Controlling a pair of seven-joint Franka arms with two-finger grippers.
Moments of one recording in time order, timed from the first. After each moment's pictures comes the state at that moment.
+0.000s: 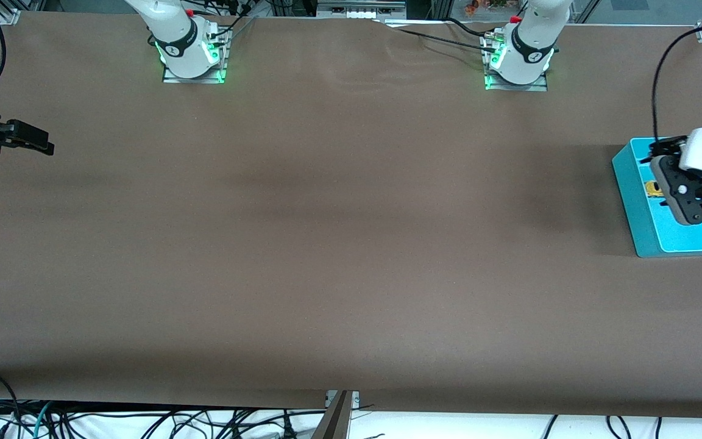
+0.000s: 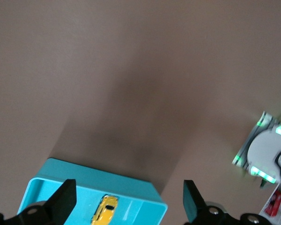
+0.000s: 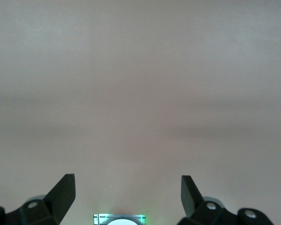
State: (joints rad) left arm 0.73 0.28 -0.74 -1.58 0.22 1.50 1.00; right arm -0.10 0.10 0.03 -1.52 -0.04 1.47 -0.08
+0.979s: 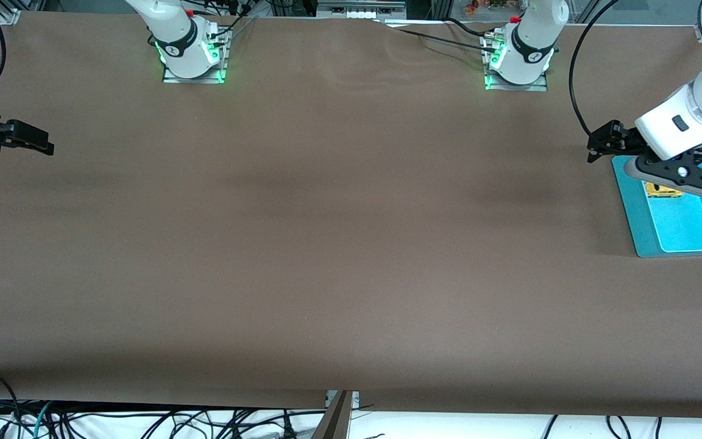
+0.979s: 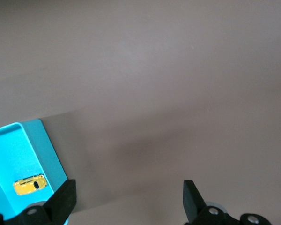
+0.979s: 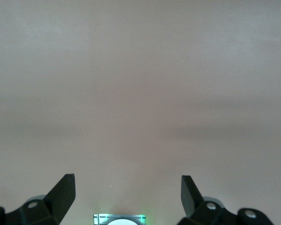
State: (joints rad) left arm 0.14 0.06 -0.24 -1.59 0.03 1.58 0.12; right arm -0.10 0.10 0.03 -1.52 -0.04 1.47 -0.08
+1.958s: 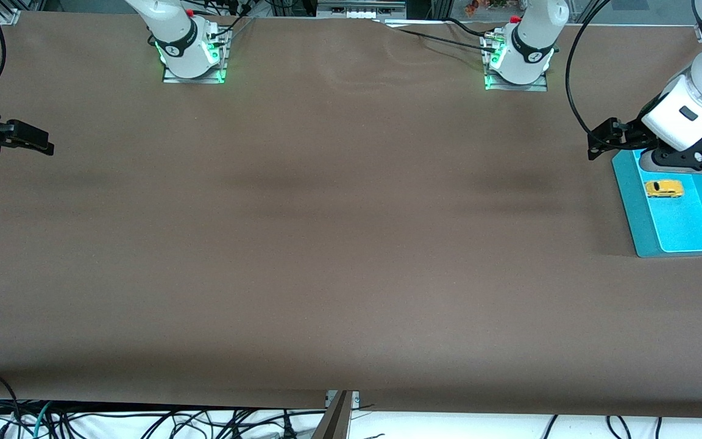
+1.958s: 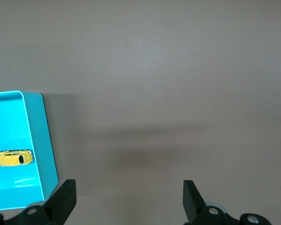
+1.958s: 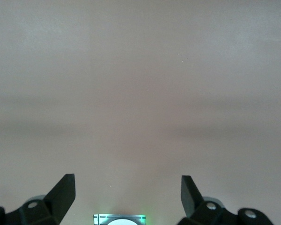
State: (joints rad) left arm 0.02 -0.02 -0.11 -1.70 0.01 1.63 -0.05; right arm -0.10 0.10 0.03 -1.52 -0.04 1.47 -0.08
